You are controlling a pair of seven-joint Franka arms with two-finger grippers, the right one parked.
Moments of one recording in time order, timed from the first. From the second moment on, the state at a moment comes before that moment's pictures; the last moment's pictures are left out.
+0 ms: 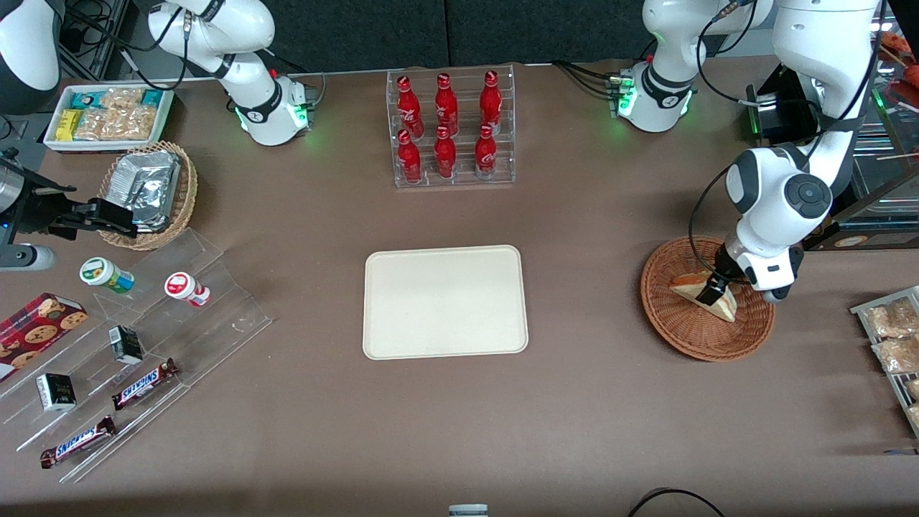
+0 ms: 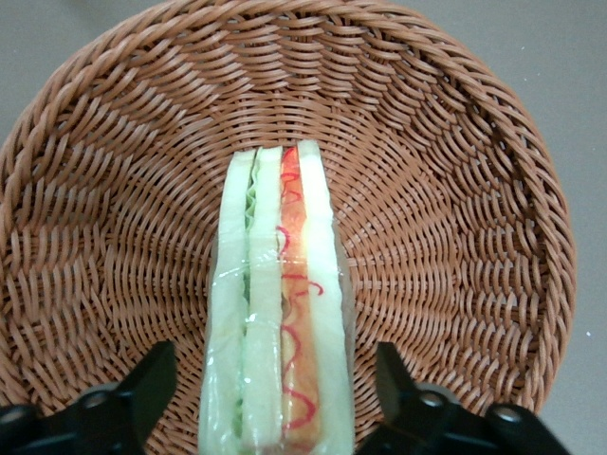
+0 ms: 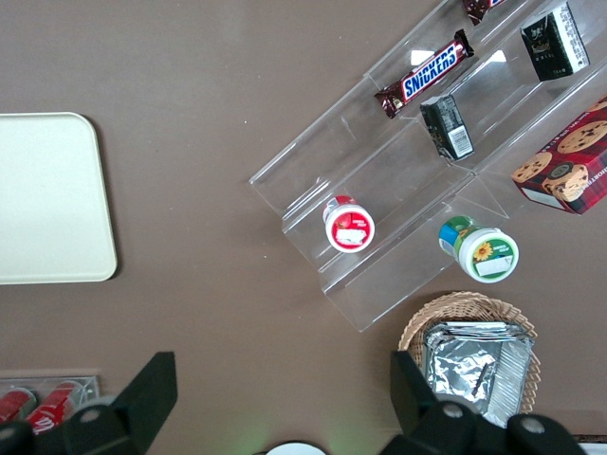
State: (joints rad) arm 0.02 0.21 0.00 -2.36 0.01 2.64 -0.95
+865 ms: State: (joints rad) arm -0.03 0.08 -0.10 -2.19 0.04 2.23 -0.95
